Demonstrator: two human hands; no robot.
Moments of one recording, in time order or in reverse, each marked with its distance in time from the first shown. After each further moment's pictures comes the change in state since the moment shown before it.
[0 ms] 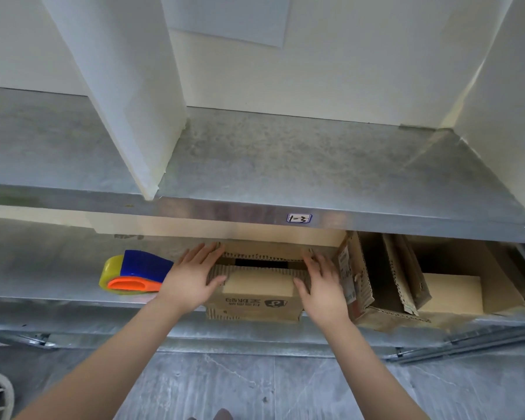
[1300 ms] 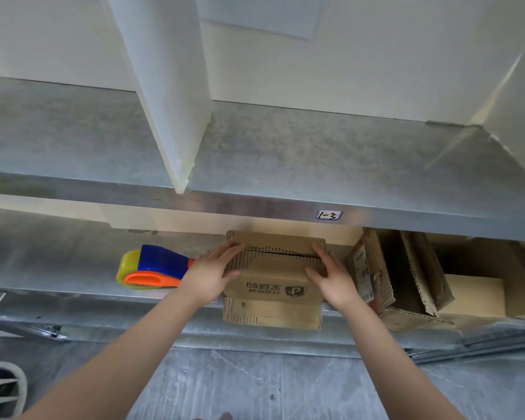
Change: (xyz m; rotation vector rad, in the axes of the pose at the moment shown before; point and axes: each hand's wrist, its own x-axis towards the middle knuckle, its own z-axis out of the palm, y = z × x) left_hand 0.006 -0.002 0.003 -0.246 -0.053 0.006; right_hand 0.023 -0.009 -0.006 0.380 -0.226 0.157
